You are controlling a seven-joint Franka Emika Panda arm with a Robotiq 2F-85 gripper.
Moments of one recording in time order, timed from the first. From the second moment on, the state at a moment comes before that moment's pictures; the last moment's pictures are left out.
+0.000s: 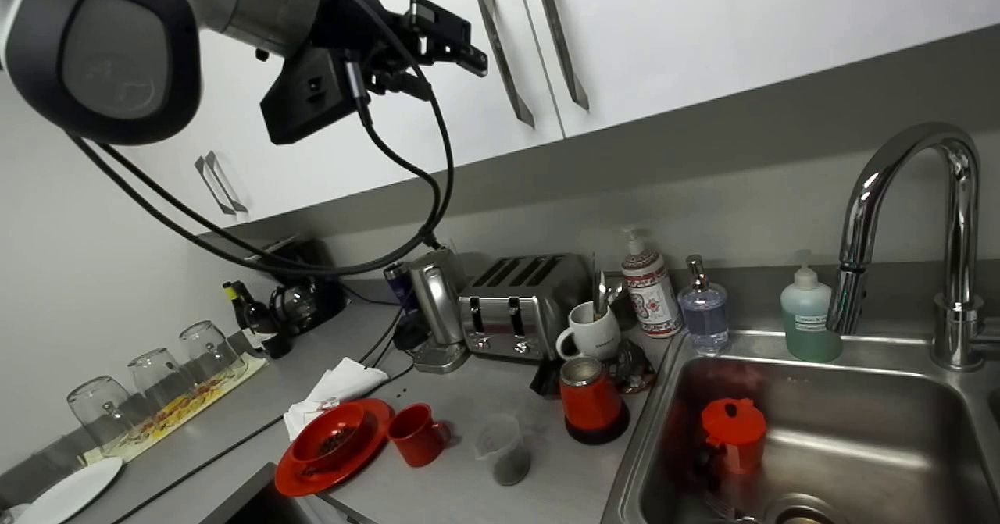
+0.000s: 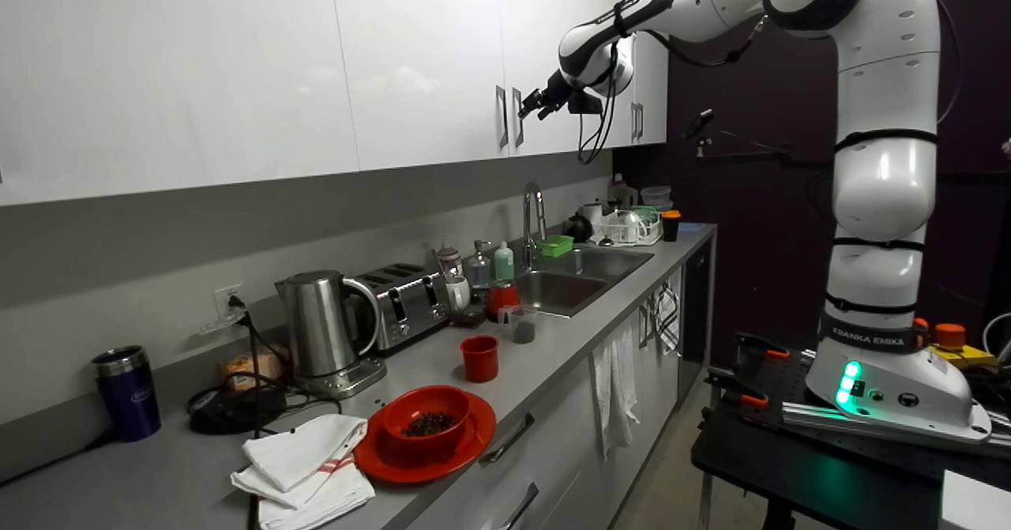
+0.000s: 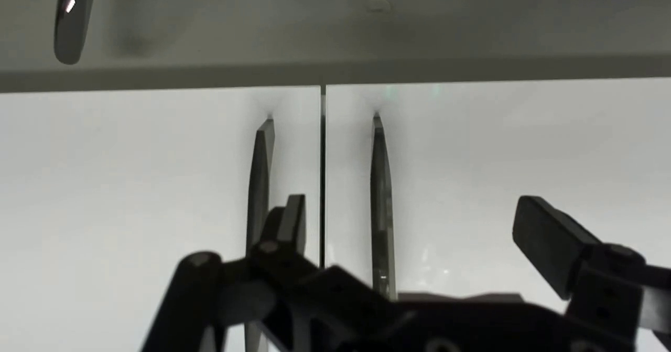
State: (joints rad) arm -0.03 0.08 -0.10 -1.79 0.47 2.88 -0.53
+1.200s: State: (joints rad) arm -0.05 0.22 -0.07 -1.61 0.57 2.85 -0.61
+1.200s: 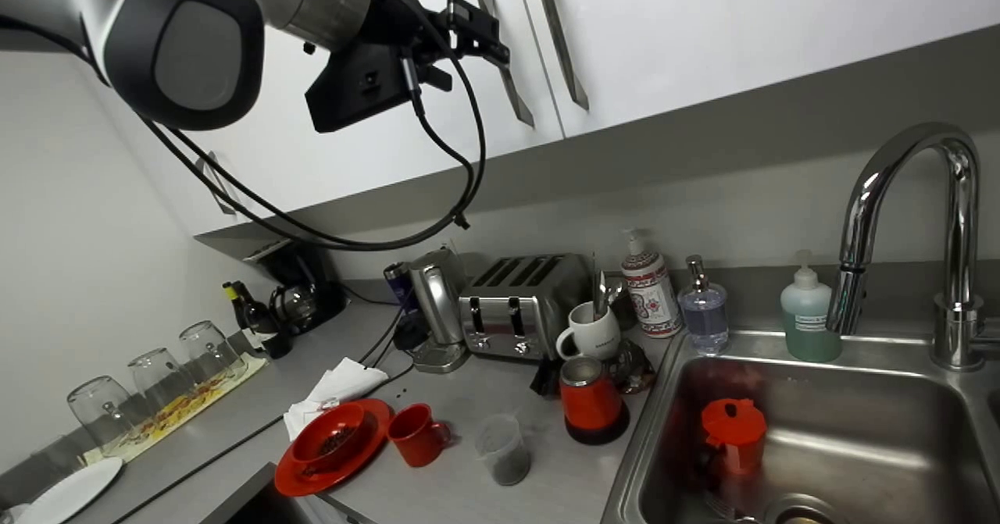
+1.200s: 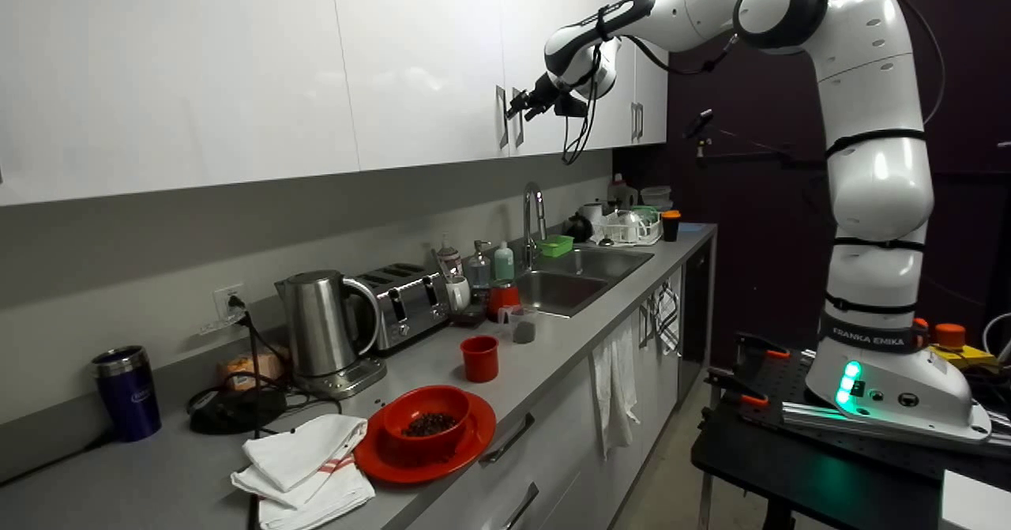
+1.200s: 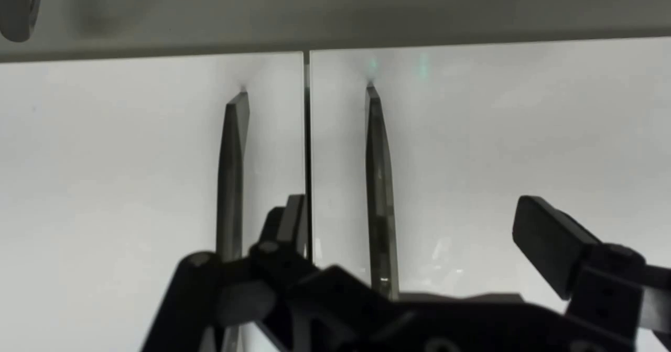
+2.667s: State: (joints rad) arm -0.04 0.32 -0.10 -1.50 0.45 2.84 -0.55
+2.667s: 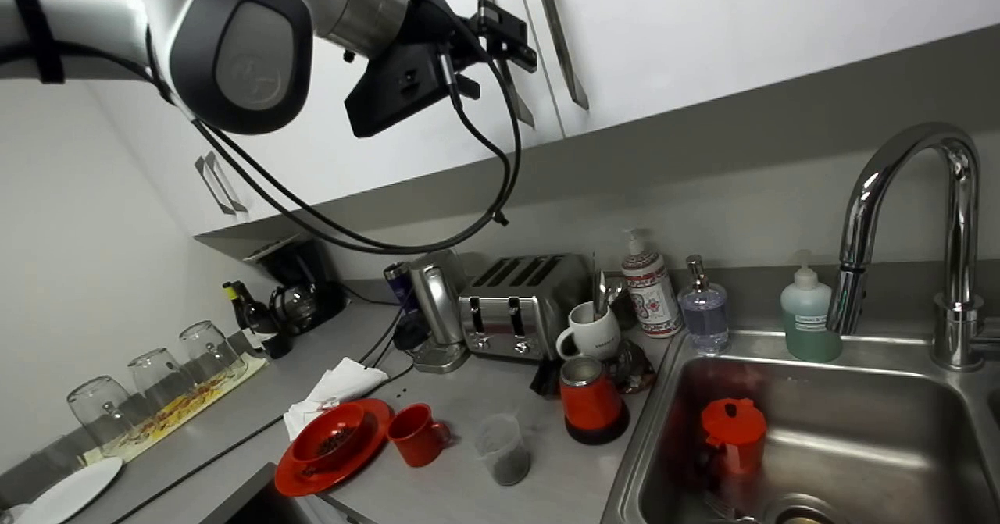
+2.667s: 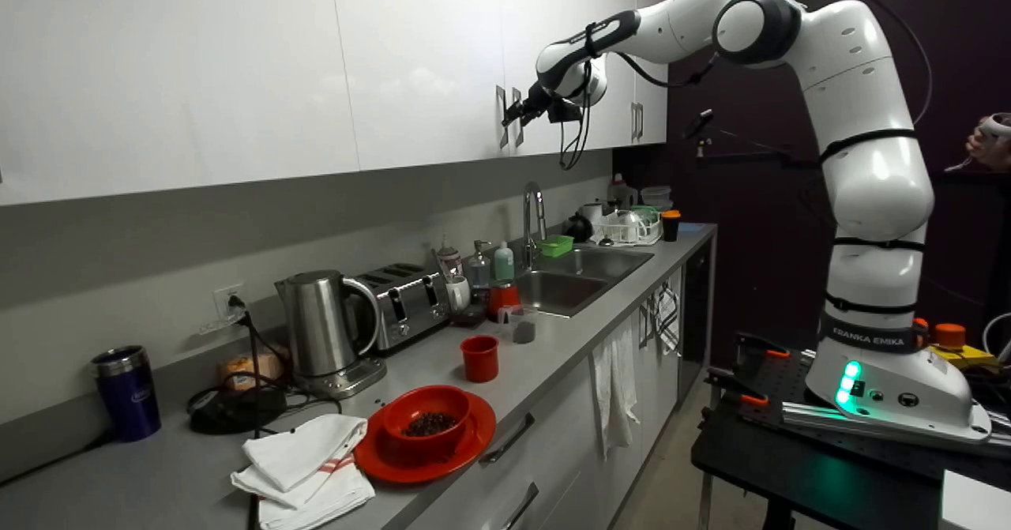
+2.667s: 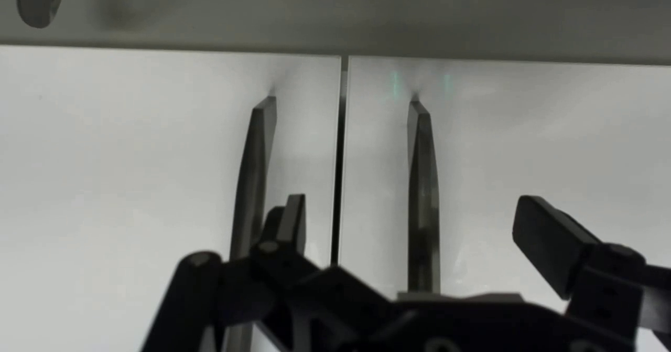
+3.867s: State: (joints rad) arm -0.04 0.36 -0.11 -1.43 0.43 2.78 -0.52
